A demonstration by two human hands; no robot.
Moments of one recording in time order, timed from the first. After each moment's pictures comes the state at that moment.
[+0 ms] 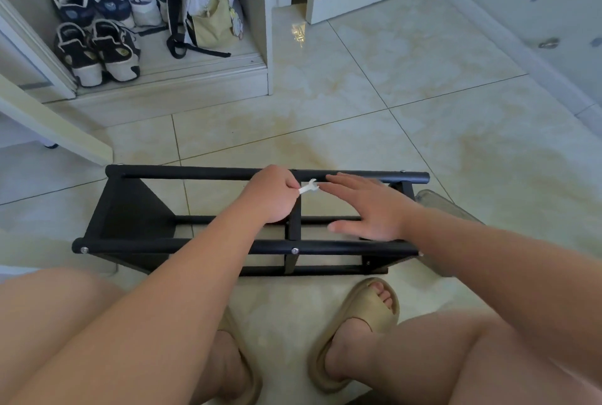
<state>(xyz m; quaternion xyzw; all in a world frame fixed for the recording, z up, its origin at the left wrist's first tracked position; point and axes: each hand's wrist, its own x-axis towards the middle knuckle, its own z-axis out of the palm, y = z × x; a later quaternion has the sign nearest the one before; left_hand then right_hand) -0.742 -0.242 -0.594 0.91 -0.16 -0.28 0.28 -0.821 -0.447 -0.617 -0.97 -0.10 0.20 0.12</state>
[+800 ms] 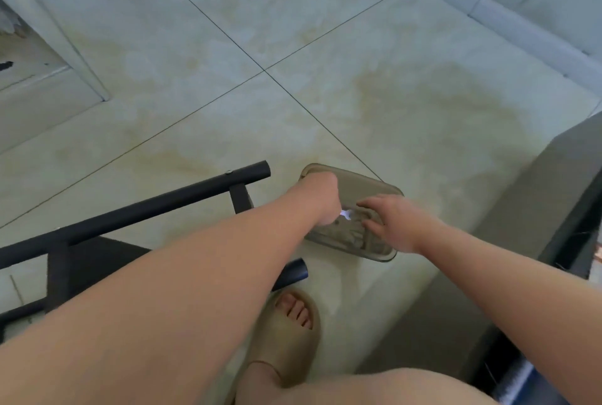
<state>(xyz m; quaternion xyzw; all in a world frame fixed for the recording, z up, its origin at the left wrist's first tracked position) -0.815 -0.598 -0.727 0.83 -0.39 -0.40 0.04 -0.964 -0.705 -0.743 -0.92 0.24 0.24 0.17</state>
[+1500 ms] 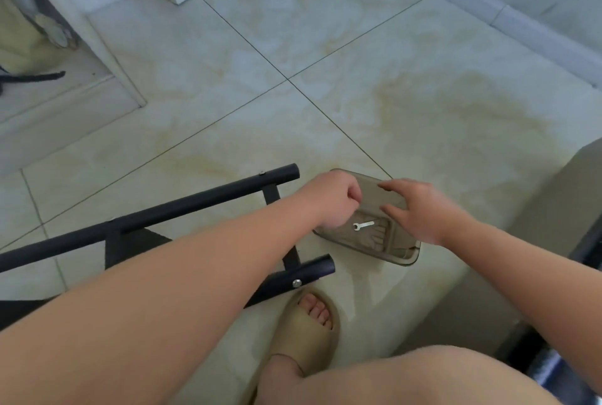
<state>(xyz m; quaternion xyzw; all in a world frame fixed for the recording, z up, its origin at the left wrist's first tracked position) -0.810 -0.554 -0.670 0.81 -0.42 -0.37 0.18 -0.950 -0.689 -0.695 -0.91 0.30 0.14 0.25</state>
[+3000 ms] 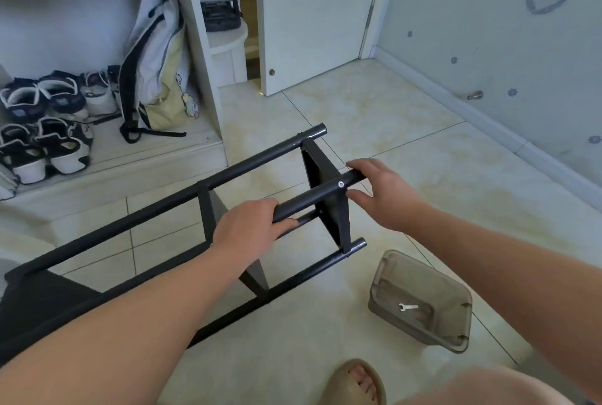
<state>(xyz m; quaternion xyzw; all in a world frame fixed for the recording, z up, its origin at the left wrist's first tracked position) -0.683 -0.327 -0.584 0.93 -0.31 -0.08 0.17 -0.774 -0.564 -0.548 -0.96 0.13 -0.03 0.23</state>
